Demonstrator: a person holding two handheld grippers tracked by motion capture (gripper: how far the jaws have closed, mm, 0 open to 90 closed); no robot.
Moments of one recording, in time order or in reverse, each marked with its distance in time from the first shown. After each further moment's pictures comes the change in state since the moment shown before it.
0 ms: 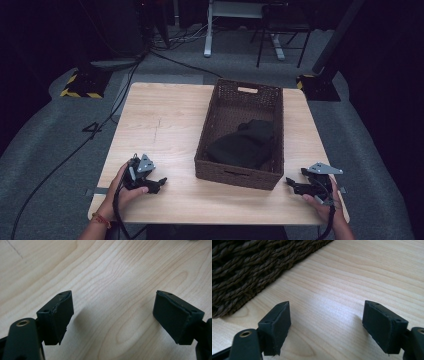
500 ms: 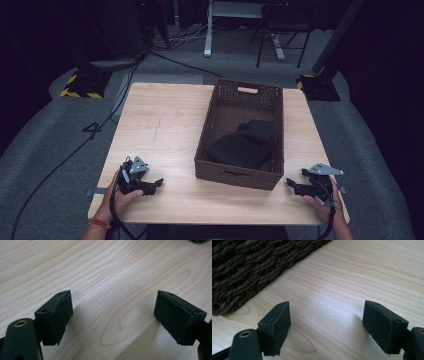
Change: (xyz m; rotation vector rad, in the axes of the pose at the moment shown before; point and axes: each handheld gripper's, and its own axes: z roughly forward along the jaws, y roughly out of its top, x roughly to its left) left arm 0.002 -0.009 -0.005 -0.015 0.027 -0.047; right arm 0.000 -0.001 -0.001 -0.001 0.003 -0.003
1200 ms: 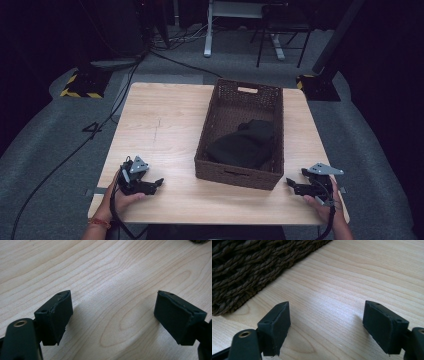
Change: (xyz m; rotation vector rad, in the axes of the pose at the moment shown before) left arm 0.000 0.001 0.001 0.000 -0.003 -0.009; right arm 0.000 0.000 0.001 0.000 0.003 -0.002
